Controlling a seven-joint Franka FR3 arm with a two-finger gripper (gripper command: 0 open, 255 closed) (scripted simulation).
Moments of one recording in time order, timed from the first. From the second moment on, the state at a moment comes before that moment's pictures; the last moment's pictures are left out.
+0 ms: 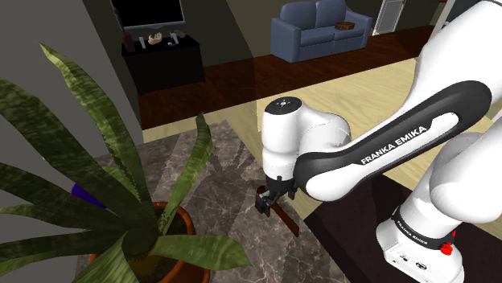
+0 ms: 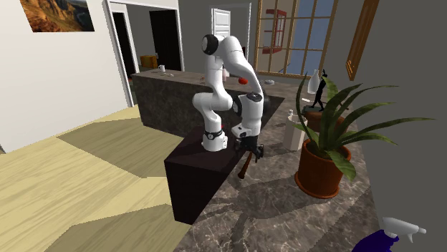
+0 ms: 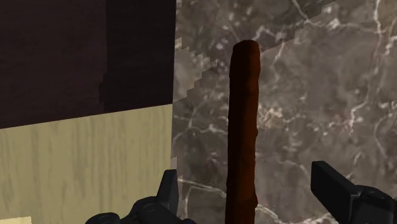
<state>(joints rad) 0.11 -0.28 0.69 -2.66 0.24 2.39 0.69</state>
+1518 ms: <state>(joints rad) 0.11 -0.29 0.69 -2.65 0.25 2.37 0.69</state>
